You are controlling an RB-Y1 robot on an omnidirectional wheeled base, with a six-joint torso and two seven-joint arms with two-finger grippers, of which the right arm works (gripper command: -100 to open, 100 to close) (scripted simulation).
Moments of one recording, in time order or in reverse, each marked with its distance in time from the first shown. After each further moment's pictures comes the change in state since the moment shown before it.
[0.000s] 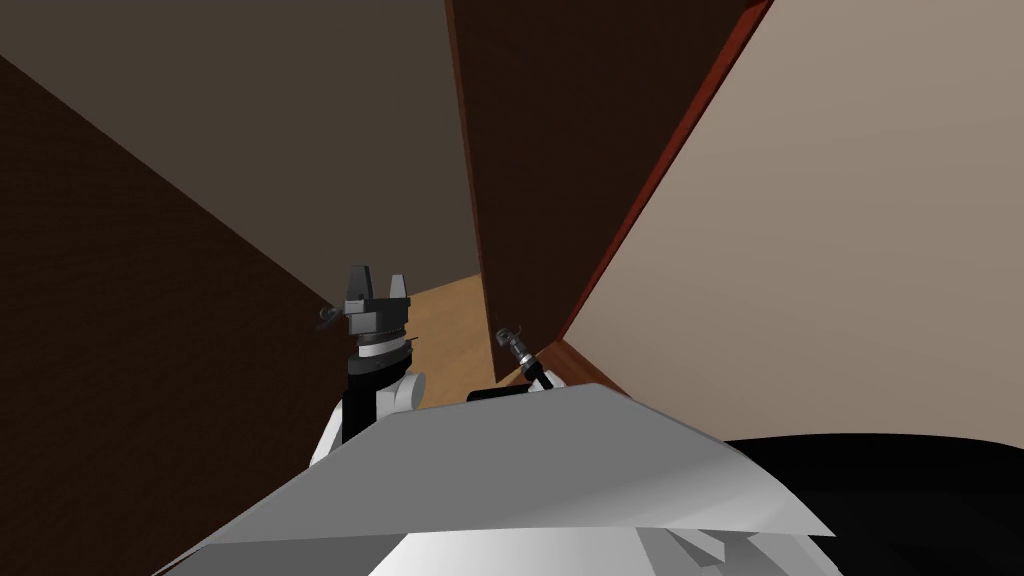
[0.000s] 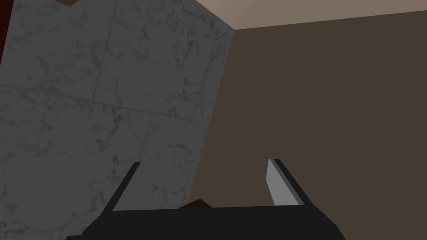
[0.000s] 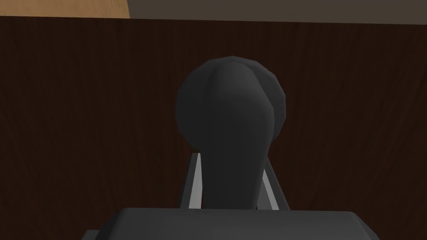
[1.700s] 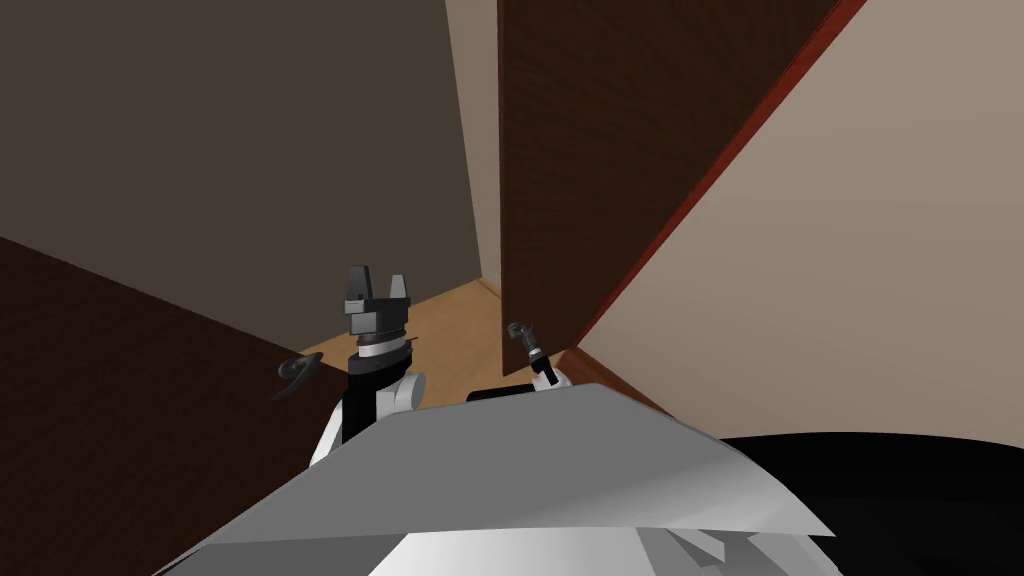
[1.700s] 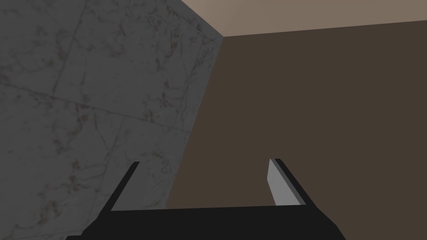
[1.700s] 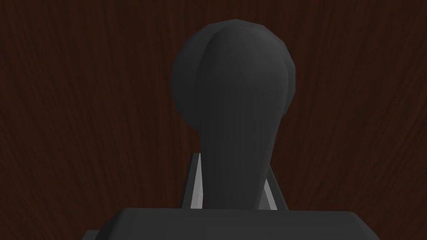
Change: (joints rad) arm -0.031 0.032 -0.209 0.060 -0.070 -0.009 0.076
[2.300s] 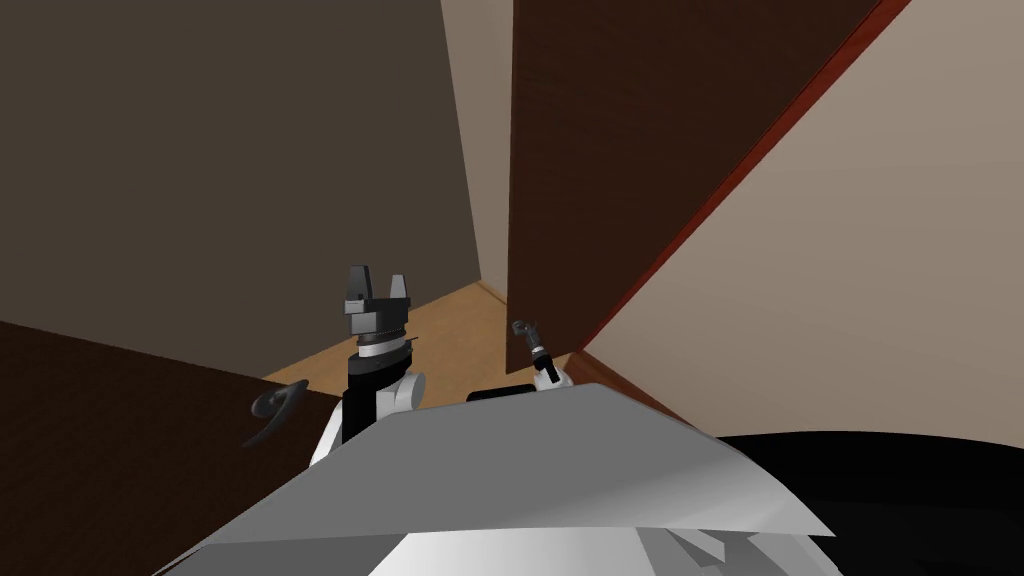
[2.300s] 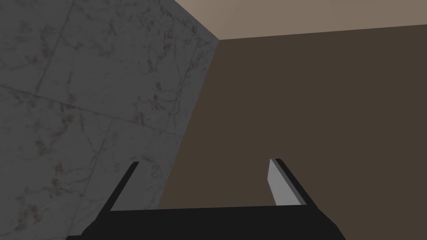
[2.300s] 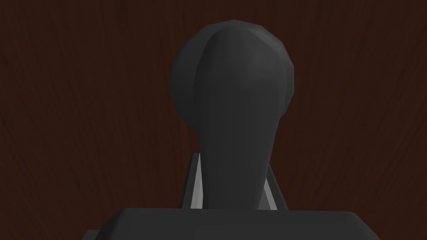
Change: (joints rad) arm -0.024 0.006 -0.064 0.037 -0.023 -0.014 0.017
